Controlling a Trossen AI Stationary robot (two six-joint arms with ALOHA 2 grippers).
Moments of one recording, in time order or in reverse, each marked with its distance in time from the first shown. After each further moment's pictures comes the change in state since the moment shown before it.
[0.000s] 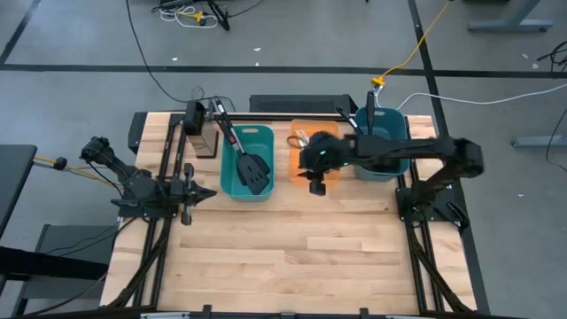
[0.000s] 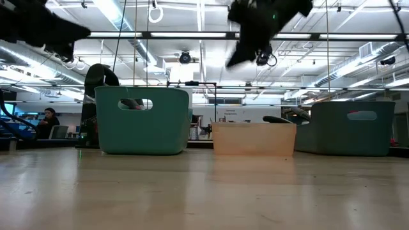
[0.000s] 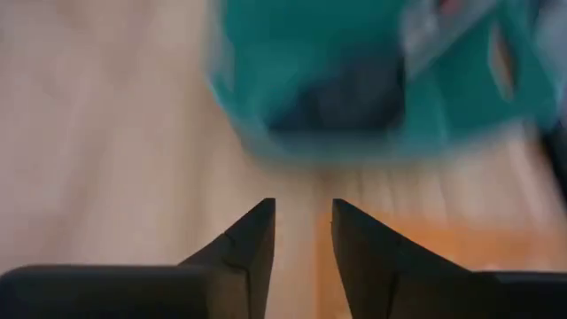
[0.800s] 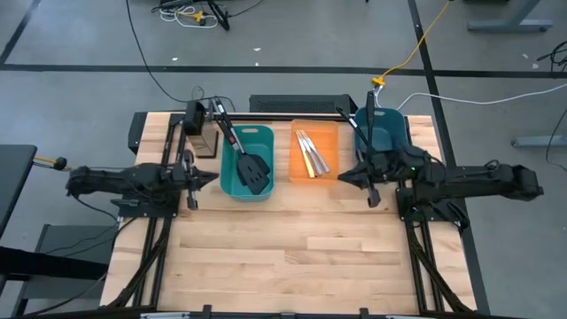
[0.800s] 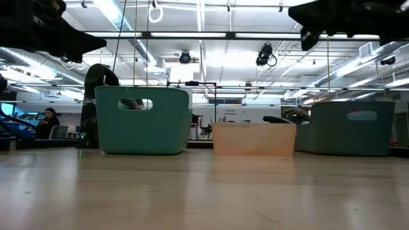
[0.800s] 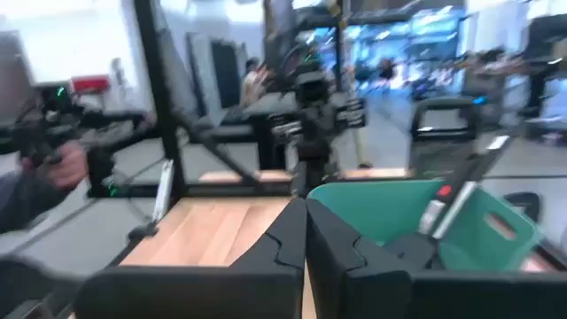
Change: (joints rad) left arm 0.486 -0.093 -0.024 0.007 0.371 0.098; right arm 0.000 -0.825 -0.834 0.886 -0.223 0.208
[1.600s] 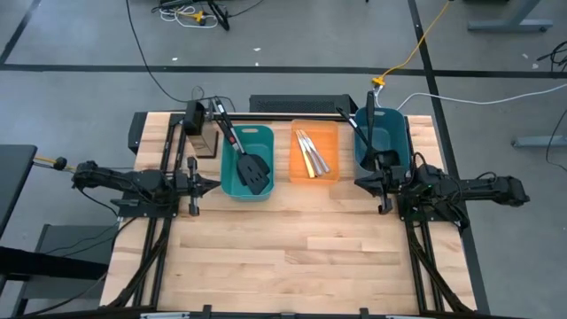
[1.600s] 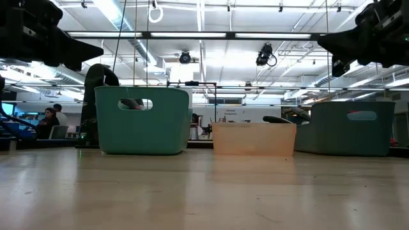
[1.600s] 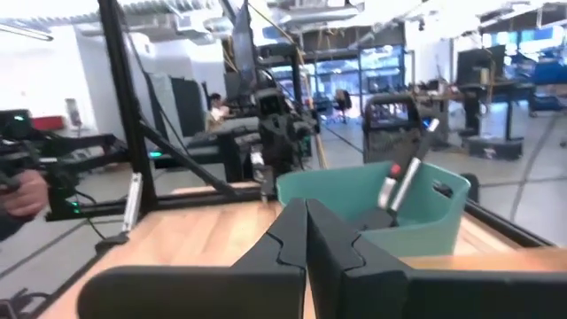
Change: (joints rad) left arm -0.117 -0.049 -0.093 0.038 -0.074 0.003; right arm 0.119 -0.516 -0.367 -0.032 0.267 0.032
